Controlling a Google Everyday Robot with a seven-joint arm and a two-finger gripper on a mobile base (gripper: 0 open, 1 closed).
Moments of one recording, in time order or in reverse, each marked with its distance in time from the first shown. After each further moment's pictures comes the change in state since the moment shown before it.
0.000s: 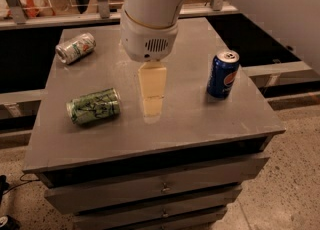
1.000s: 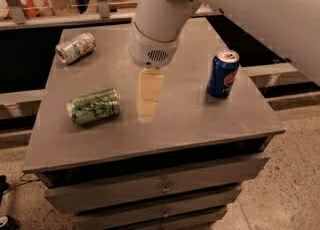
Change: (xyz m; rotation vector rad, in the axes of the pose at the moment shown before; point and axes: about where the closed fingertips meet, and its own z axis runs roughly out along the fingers) arm 0.014 -0.025 0.031 0.053 -0.082 0.111
